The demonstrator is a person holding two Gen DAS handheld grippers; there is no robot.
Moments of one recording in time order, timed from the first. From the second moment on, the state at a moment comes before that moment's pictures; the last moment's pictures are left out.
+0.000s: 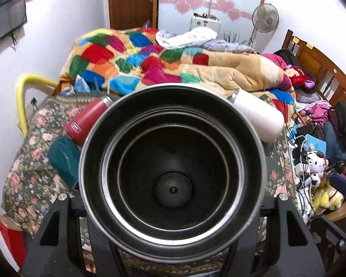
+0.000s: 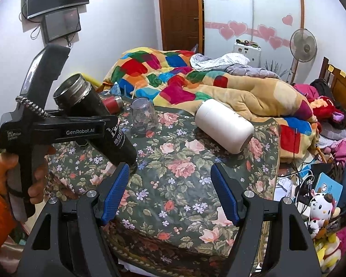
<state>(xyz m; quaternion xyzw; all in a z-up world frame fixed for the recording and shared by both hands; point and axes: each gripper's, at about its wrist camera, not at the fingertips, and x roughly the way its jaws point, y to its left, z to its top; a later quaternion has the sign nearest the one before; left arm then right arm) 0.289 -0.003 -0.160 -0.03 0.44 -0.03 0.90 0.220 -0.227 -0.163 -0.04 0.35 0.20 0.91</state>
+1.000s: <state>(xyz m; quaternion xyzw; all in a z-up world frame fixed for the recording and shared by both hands) 0.207 0.004 -0.084 0.01 0.33 -0.04 0.94 0.188 -0.233 -0.111 -0.01 0.29 0.21 0.93</state>
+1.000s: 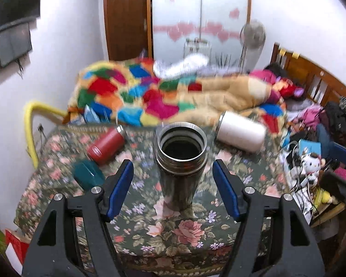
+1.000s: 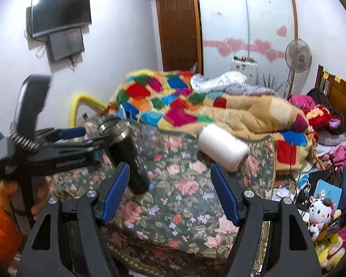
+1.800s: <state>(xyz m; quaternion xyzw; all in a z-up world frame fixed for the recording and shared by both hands) 0.000 0.002 0.016 0.01 0.05 0.03 1.00 0.057 -0.231 -0.022 0.03 0.06 0.20 0.98</state>
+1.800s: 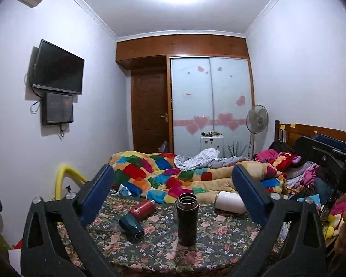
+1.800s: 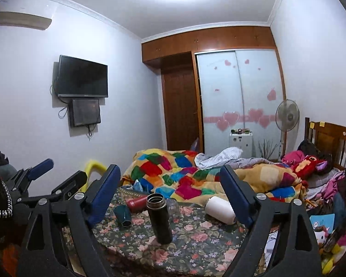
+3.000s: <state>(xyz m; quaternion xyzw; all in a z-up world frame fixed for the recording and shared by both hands) -0.005 0.000 0.003 -0.02 0.07 0.02 1.00 0.040 -0.230 -0.028 0.02 0.07 0.18 0.98</state>
